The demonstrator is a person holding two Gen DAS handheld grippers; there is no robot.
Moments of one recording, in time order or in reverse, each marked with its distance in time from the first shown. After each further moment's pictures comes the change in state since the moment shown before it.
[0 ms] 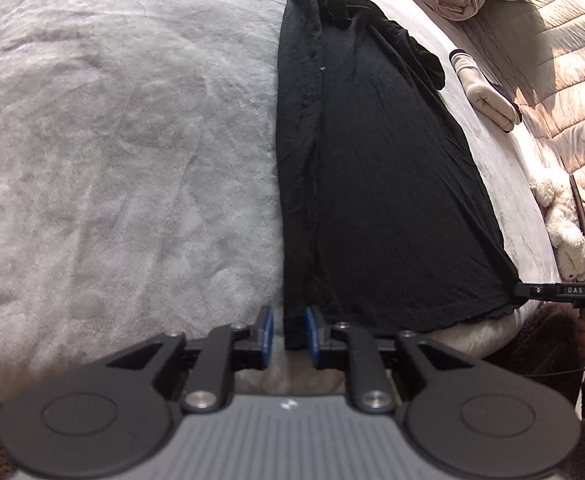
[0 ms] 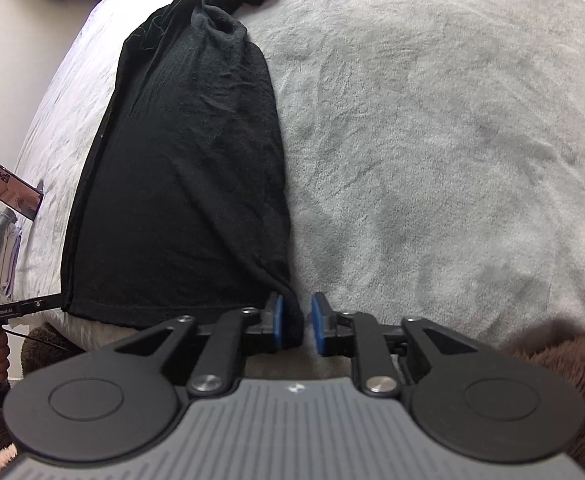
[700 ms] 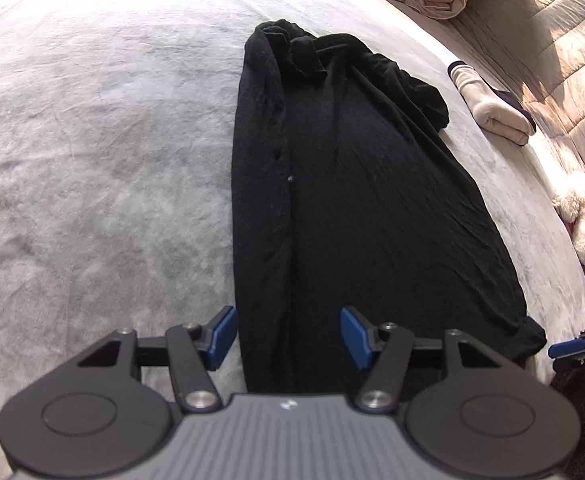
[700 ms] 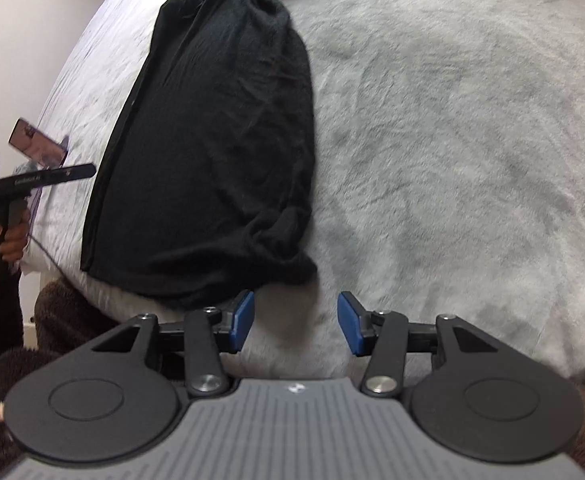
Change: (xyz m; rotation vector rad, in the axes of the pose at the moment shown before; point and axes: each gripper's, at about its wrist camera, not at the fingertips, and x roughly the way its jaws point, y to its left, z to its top) left arm 0.032 -0.040 0.096 0.133 -0.020 0.084; right arm -0.007 0.008 0.016 -0.139 0.154 0.074
